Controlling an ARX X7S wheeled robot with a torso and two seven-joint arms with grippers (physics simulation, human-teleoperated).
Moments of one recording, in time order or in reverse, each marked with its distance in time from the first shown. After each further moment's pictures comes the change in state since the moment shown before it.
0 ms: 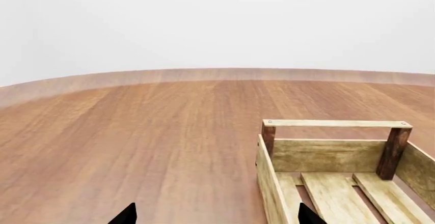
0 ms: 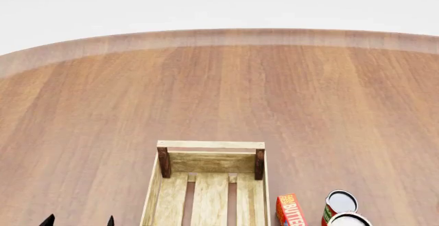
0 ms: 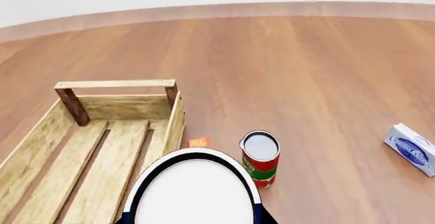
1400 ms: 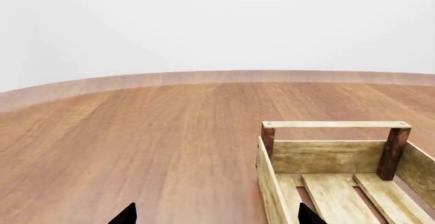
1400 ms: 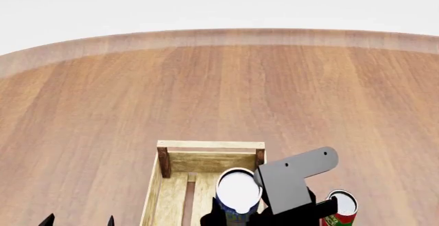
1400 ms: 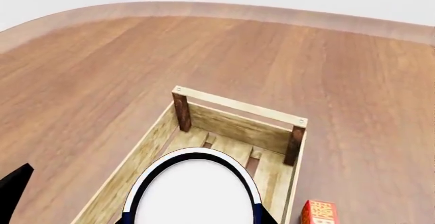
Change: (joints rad) left arm -0.004 -0.019 0.029 -0.006 -0.004 0.021 -0.022; right arm 0.498 -0.119 -0.495 0.231 -0.058 0.104 -0.030
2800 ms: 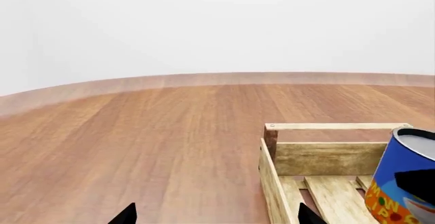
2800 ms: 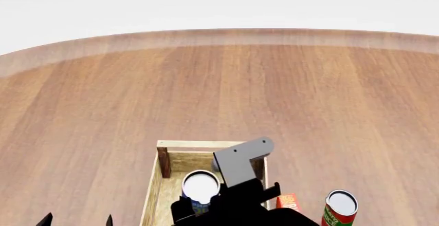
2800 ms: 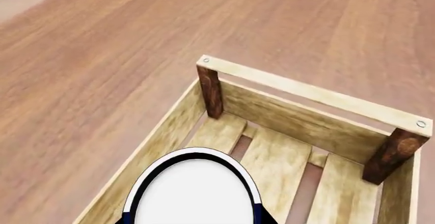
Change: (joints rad) left arm -0.005 -0.016 0.019 -0.006 -0.009 0.018 -0.021; right arm 0.254 -0.215 -0.305 0.800 -0.253 -0.395 -0.329
